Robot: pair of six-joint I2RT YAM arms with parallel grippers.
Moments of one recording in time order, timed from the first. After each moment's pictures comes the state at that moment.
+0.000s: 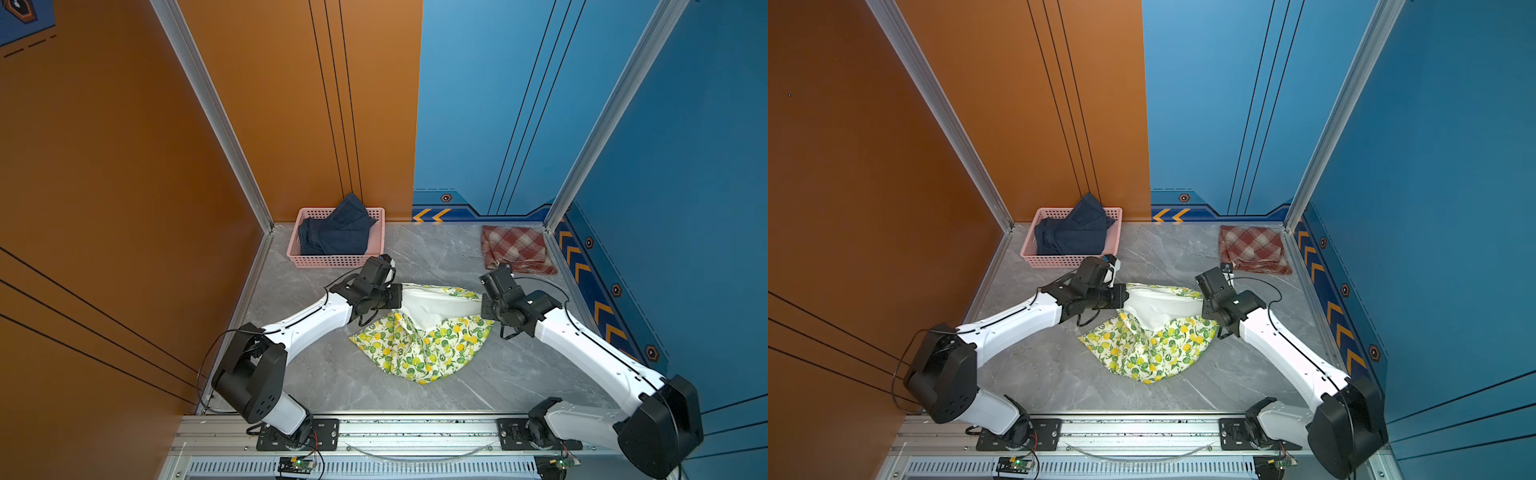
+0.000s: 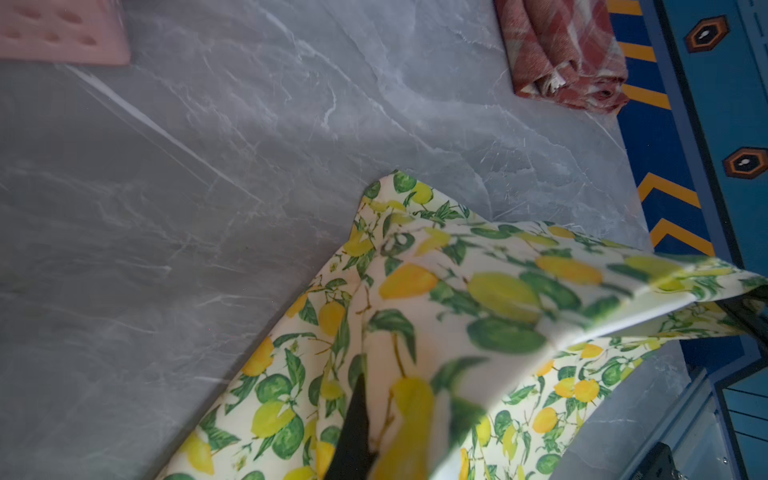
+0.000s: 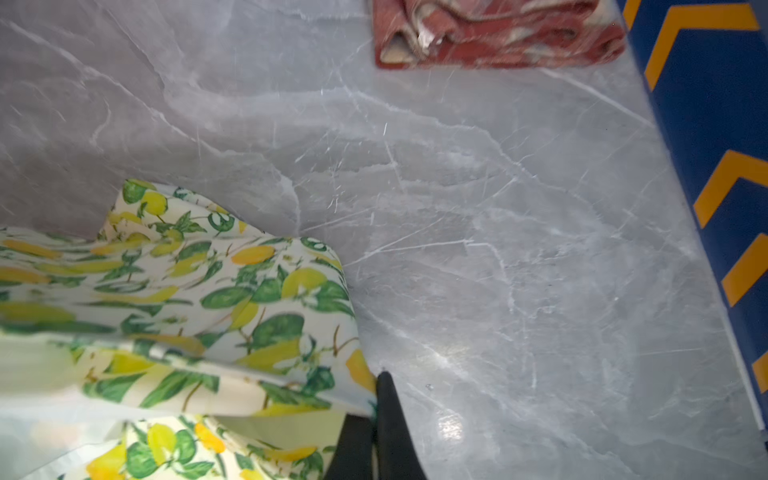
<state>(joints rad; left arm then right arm) -0.57 1.49 1.07 -0.35 0.14 -0.52 0.46 1.16 0.99 -0.81 0.37 0.51</state>
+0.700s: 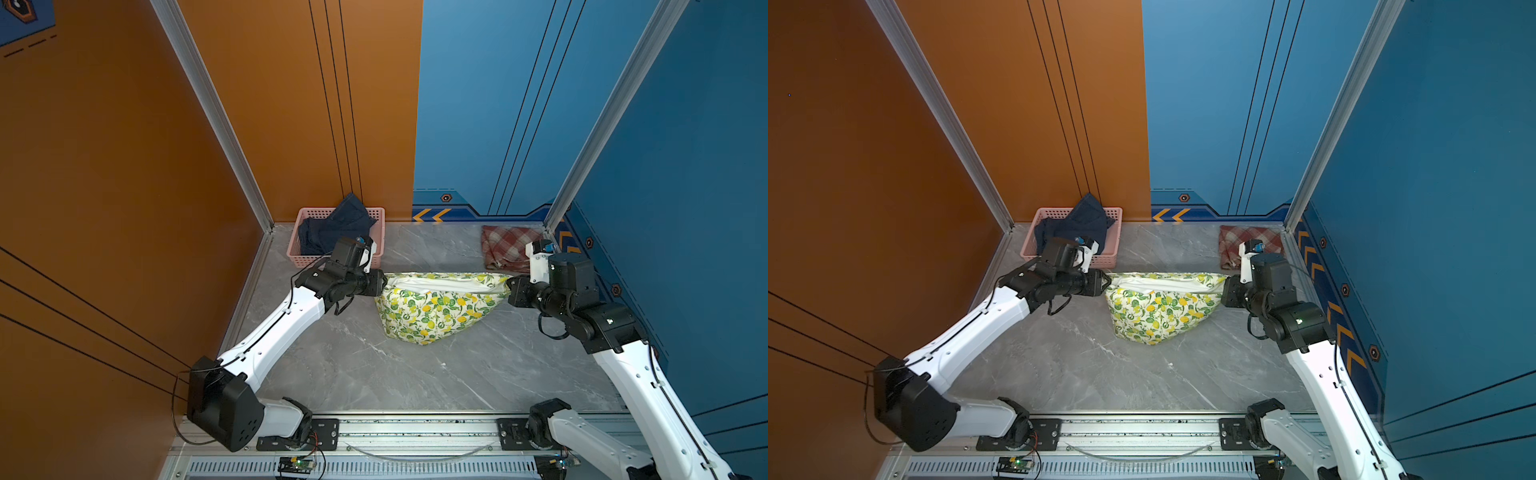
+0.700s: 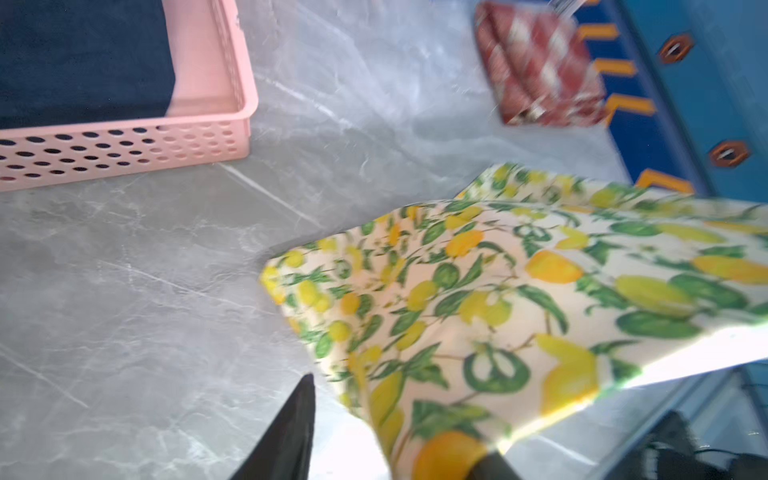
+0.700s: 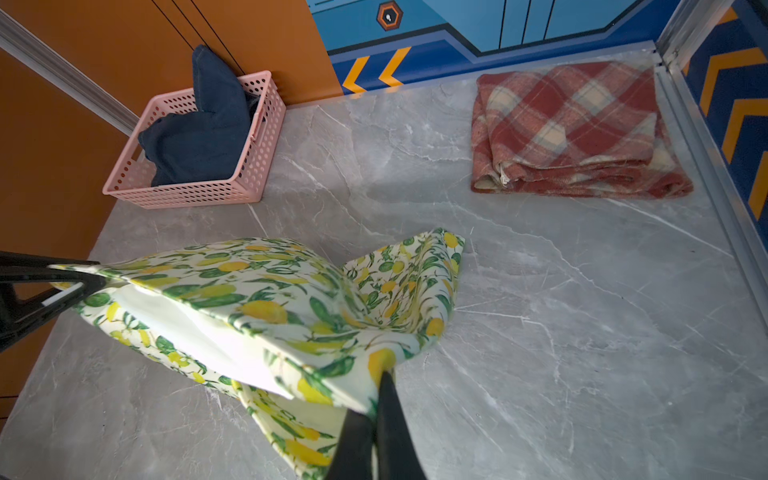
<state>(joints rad) -0.46 1.42 1.20 -0.66 0.16 -0.35 0.27 0.96 1.15 -0.87 -0.04 0.32</state>
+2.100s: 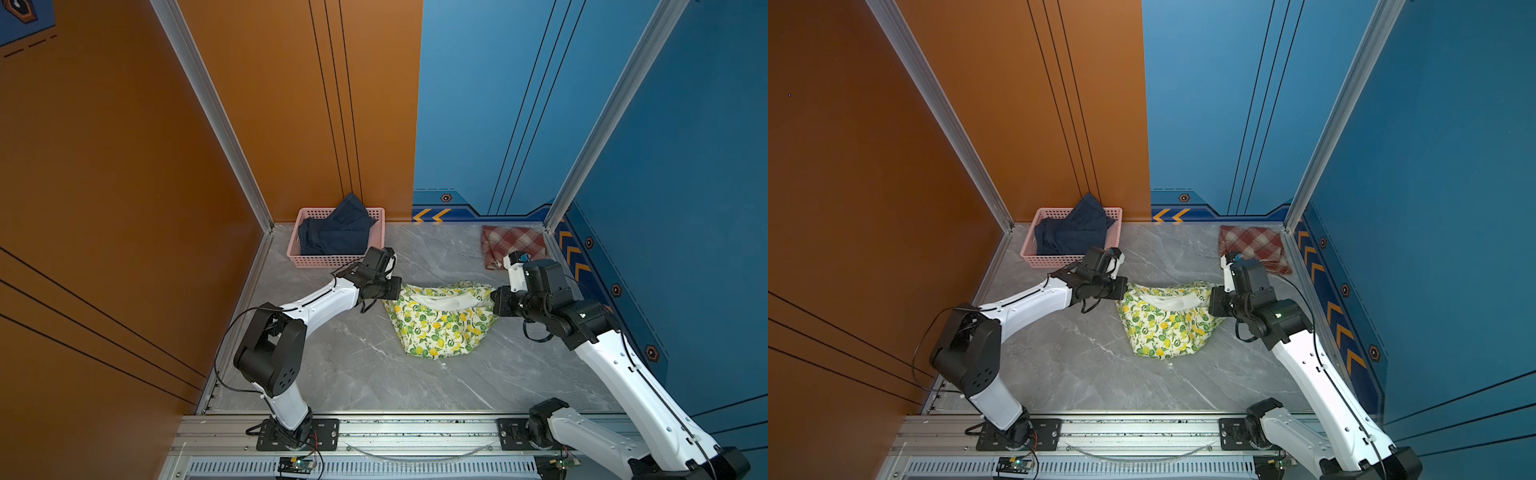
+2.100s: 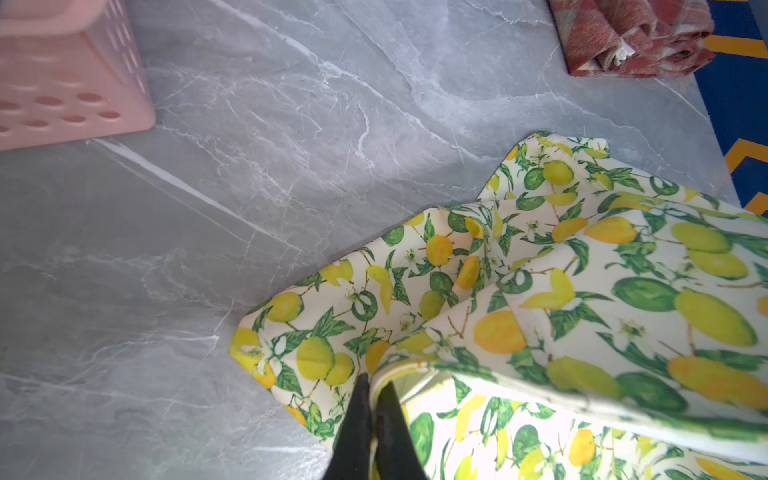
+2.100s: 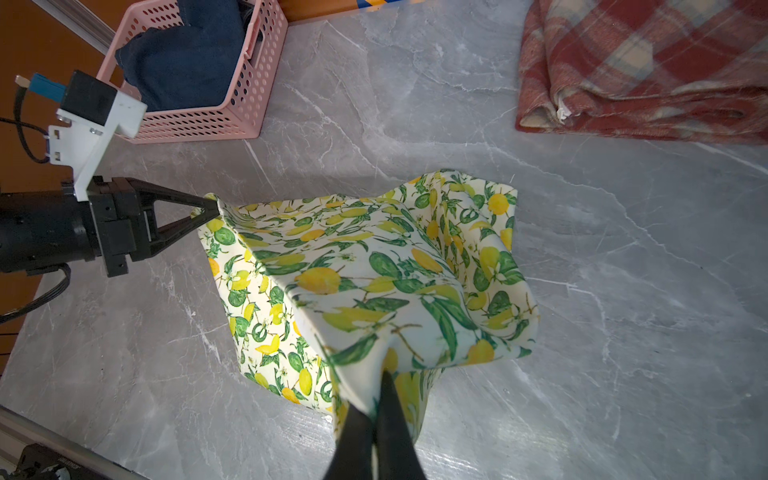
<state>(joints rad) -0.53 1.67 1.18 -0.37 0.15 -0.35 0.36 1.00 1.08 -0.85 -0.06 0.34</state>
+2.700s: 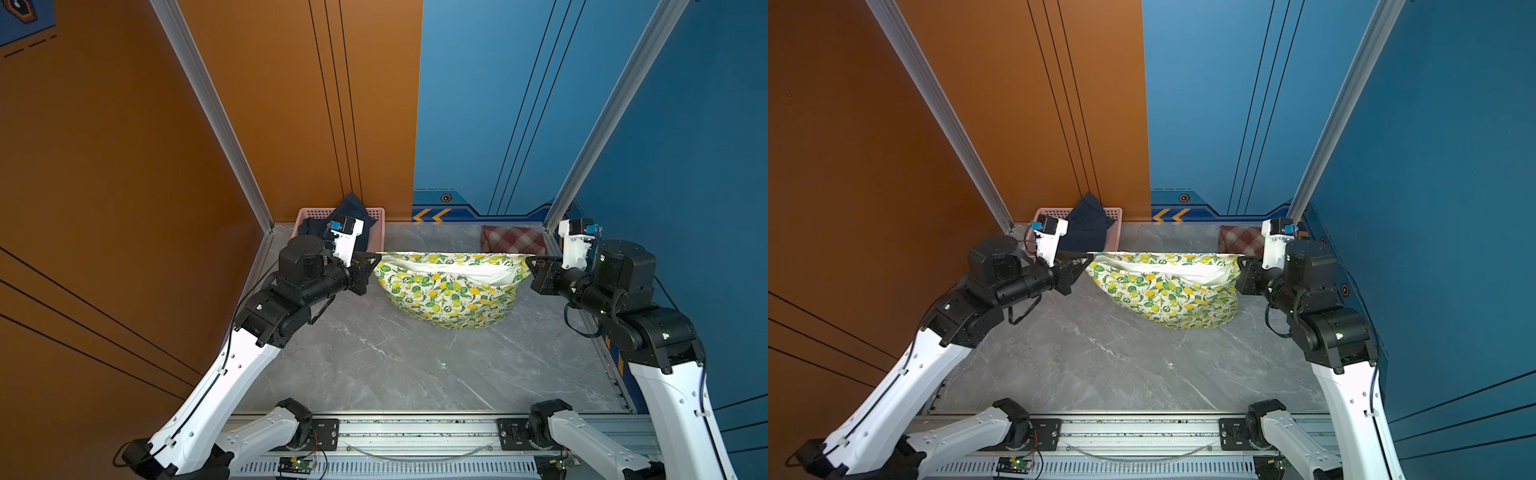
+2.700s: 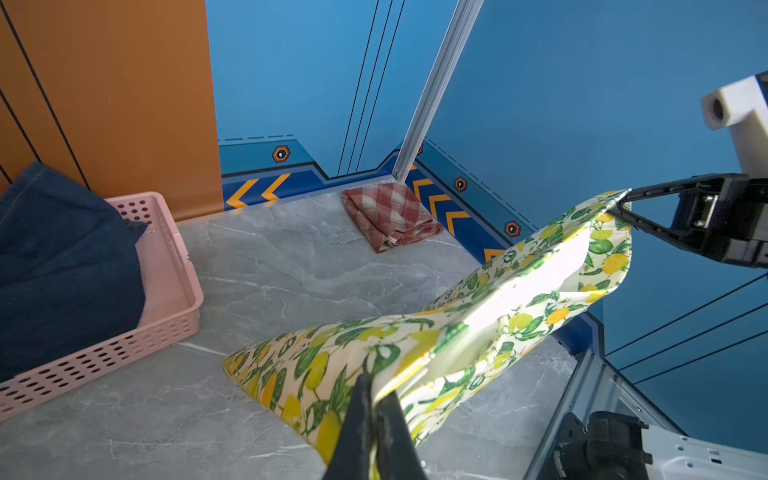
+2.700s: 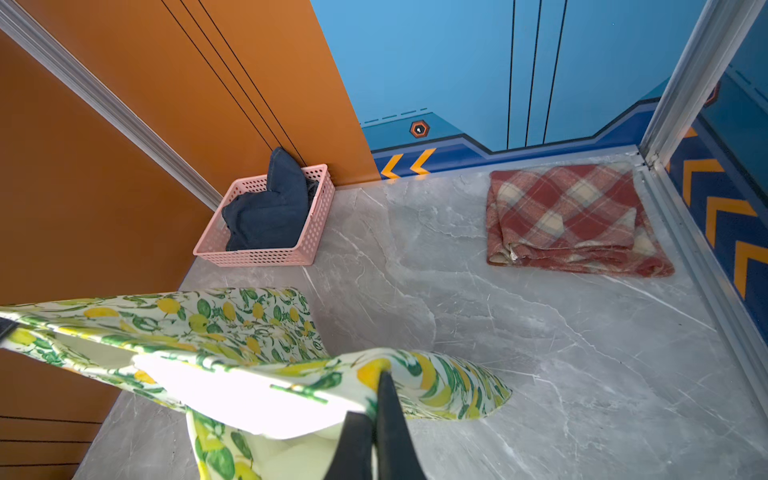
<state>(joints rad) -0.51 1.08 1.31 -0.59 0.24 -0.26 0.22 0.98 1.47 -0.99 -0.12 0.31</state>
